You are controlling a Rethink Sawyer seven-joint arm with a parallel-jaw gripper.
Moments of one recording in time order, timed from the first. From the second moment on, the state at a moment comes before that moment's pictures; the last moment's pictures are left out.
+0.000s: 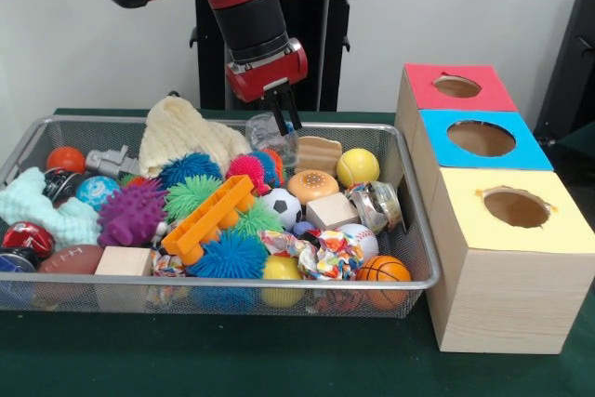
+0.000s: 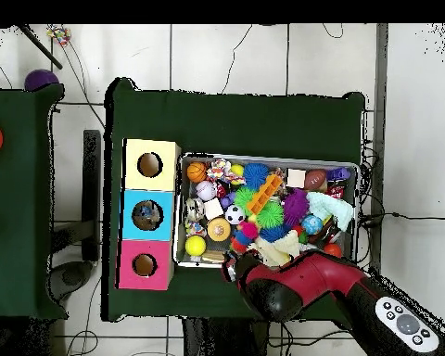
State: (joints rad) arm -1.05 -0.55 0.81 2.14 -1.02 0.35 1.85
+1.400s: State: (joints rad) arm -1.05 -0.55 0.81 2.14 -1.02 0.35 1.85
